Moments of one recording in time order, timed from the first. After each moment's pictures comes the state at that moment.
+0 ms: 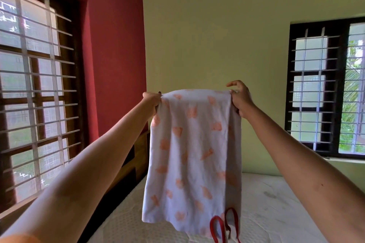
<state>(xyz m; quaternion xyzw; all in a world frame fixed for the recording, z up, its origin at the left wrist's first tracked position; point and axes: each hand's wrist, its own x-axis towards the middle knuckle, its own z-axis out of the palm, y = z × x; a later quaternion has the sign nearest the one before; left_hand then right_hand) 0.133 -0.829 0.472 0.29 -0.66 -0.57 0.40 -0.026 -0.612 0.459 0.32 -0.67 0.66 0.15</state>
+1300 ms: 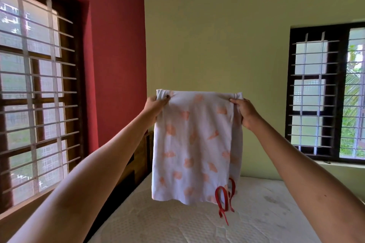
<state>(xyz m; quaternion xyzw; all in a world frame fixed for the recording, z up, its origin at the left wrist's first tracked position) 0.140 -0.812 0.451 0.18 -0.69 -0.56 0.43 -0.040 -0.603 0.441 0.30 -0.56 0.77 -0.08</state>
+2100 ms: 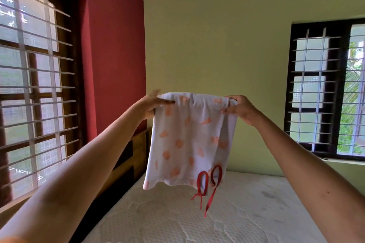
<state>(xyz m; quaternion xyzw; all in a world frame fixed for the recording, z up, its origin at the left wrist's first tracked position) 0.155 -0.820 0.457 0.13 -0.73 -0.61 0.28 -0.039 -0.594 0.436 0.43 -0.69 0.58 0.01</state>
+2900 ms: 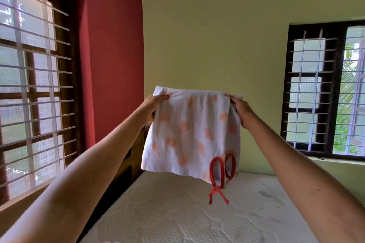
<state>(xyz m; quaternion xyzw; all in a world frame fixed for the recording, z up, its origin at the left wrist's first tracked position) 0.155 -0.799 0.451 0.17 -0.66 -0.66 0.32 -0.083 -0.614 0.422 0.25 -0.64 0.73 -0.05</state>
